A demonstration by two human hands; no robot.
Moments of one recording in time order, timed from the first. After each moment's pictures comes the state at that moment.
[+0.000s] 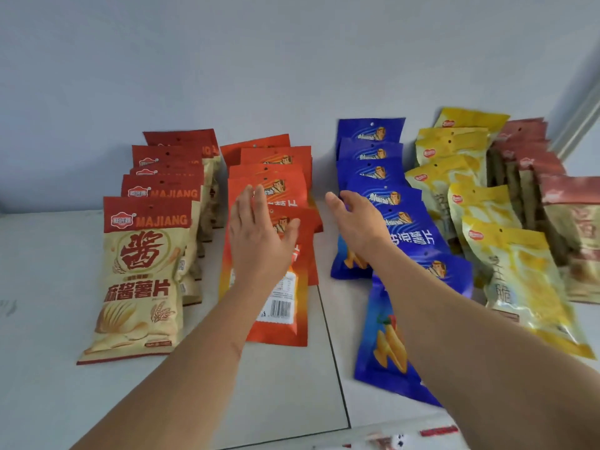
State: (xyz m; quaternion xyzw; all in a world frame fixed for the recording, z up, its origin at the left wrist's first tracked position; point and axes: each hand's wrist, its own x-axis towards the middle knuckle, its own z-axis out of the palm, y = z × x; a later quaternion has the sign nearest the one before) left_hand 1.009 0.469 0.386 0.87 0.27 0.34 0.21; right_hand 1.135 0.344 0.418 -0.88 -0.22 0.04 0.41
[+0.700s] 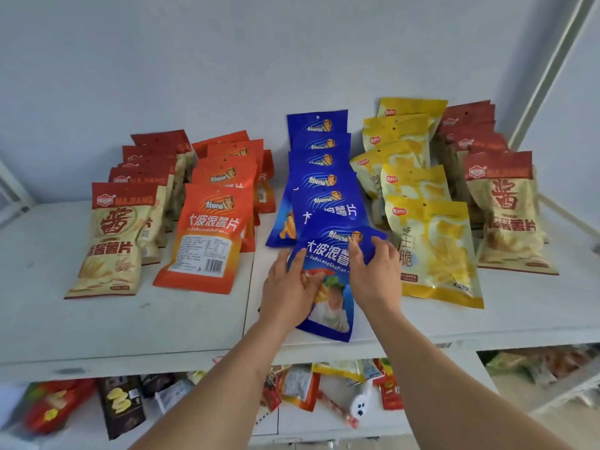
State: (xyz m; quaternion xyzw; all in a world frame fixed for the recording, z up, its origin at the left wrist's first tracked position) left_hand 1.009 0.256 0.325 0.91 0.27 0.14 0.28; right_hand 1.103 0.130 0.348 -0.85 -0.12 -0.01 0.51
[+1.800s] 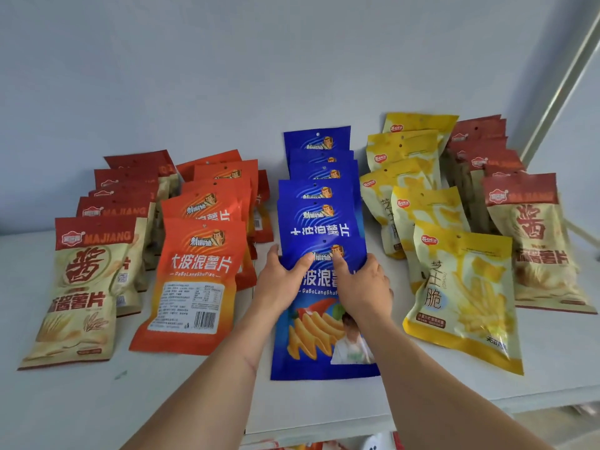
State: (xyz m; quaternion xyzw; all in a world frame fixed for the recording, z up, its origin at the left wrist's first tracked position) left_hand 1.087 0.348 0.345 0.75 0.31 0.17 0.56; right_hand 1.156 0.208 0.348 -0.91 -0.06 0.03 0.41
